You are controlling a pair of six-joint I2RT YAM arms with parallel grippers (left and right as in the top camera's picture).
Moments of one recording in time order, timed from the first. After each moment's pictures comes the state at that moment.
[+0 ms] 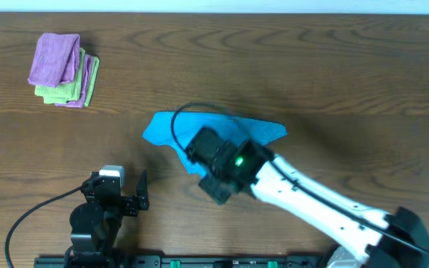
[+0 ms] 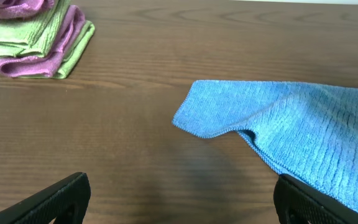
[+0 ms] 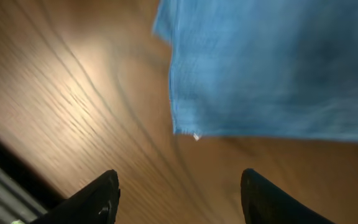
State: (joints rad) left arm -0.05 0.01 0.15 -0.55 0.09 -0.04; right arm 0.95 1.60 1.20 -0.97 0.04 0.10
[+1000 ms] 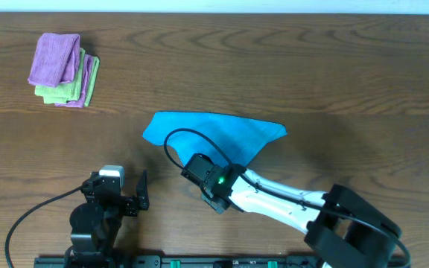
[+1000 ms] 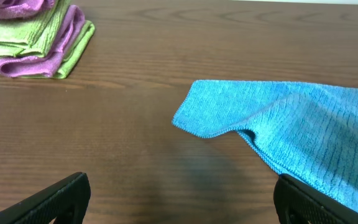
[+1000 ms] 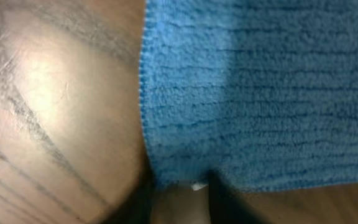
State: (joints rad) left arm -0.05 0.01 0.15 -0.55 0.09 -0.04; right arm 1.00 1.77 0.97 -0.62 0.17 0.16
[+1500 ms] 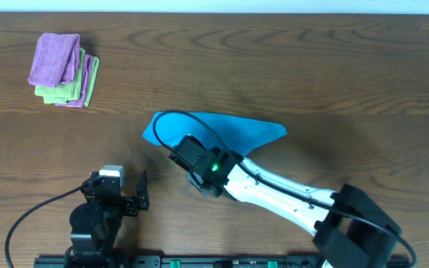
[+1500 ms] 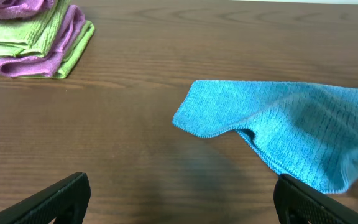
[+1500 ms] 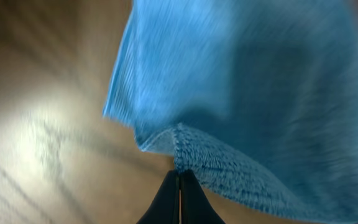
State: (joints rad) left arm -0.05 0.01 0.15 -0.55 0.09 -0.04; right arm 0.98 1.78 1.17 -0.64 0.24 0.16
